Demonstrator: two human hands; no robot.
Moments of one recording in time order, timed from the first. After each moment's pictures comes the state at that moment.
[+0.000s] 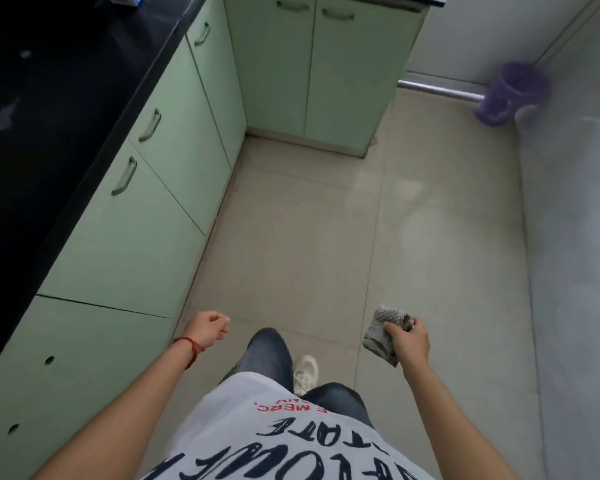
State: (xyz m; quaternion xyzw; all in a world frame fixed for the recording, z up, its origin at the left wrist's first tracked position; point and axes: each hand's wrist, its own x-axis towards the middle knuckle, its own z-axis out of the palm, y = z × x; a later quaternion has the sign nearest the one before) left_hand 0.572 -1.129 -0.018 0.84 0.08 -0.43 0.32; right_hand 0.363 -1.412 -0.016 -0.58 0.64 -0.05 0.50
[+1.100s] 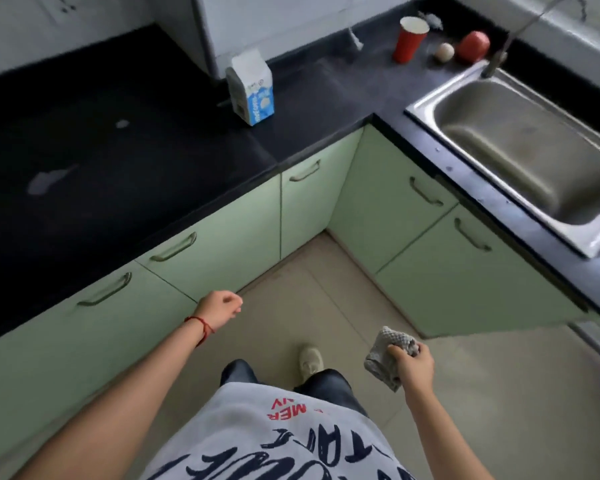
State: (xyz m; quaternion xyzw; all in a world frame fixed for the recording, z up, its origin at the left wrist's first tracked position) left_hand 0.976 -1.366 0.001 0.82 0.25 -0.27 0.44; right_hand 0.928 -1.716 -0.012 -0.75 0.44 0.08 0.49
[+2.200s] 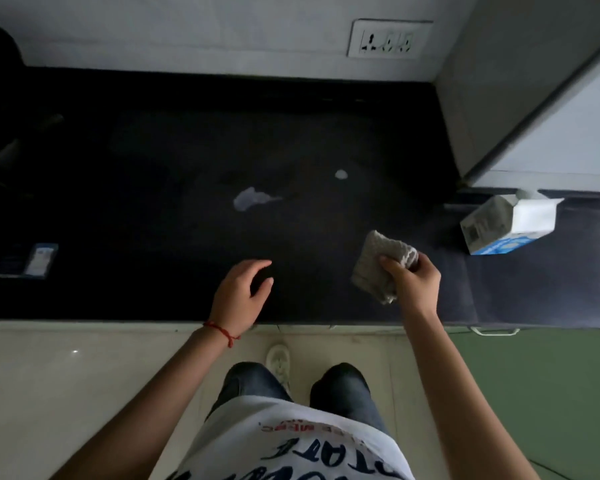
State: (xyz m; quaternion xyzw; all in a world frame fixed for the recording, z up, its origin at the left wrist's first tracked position) left_hand 1.032 -1.147 0.067 0.85 0.35 0.09 0.37; right_hand 1.229 -1.316 0.093 -0.80 0.00 0.20 0.56
